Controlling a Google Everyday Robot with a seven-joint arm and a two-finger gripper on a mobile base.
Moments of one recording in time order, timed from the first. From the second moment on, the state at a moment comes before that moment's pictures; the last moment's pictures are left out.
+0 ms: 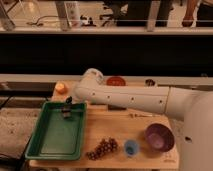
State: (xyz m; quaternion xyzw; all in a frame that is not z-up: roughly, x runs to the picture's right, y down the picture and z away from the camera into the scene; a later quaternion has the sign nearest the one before) arm -0.180 0.032 0.760 -0.08 -0.25 -0.09 0.96
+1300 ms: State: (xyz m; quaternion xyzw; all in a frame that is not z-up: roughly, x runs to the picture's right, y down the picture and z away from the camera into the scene) arm -0.215 0.064 0.739 -0.09 -0.30 -0.07 0.95
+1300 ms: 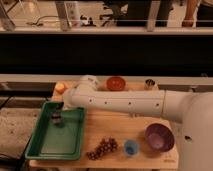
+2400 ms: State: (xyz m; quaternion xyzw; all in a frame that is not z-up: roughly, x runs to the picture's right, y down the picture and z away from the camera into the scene) arm -0.245 0.126 0.689 -0.13 -0.32 -0.06 0.94
